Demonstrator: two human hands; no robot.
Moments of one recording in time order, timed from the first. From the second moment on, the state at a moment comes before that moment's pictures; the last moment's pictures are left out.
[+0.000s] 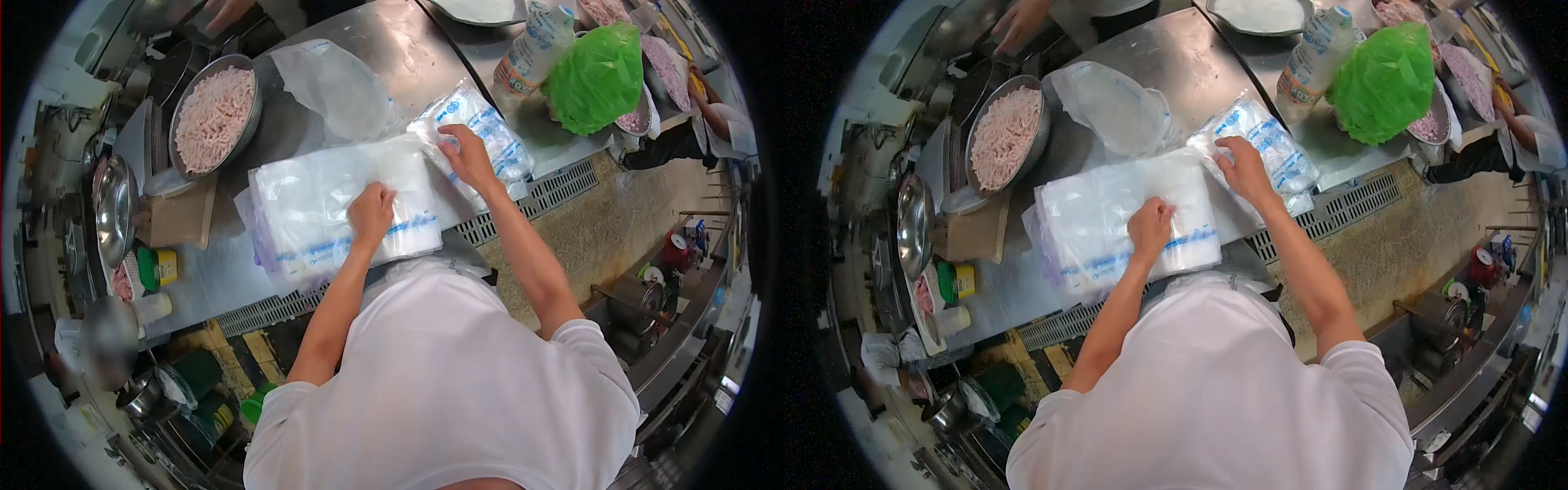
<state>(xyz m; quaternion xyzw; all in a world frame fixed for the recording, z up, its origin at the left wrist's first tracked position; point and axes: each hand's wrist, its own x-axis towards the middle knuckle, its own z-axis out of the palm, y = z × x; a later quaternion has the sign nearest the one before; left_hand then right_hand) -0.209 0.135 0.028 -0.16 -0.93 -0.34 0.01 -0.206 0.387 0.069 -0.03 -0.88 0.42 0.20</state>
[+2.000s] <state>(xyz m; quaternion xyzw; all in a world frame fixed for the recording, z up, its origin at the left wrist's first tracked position) -0.209 -0.214 0.048 0.21 -0.72 -0.65 0.12 -0.186 0.170 0.113 0.13 -0.82 0.55 -0.11</state>
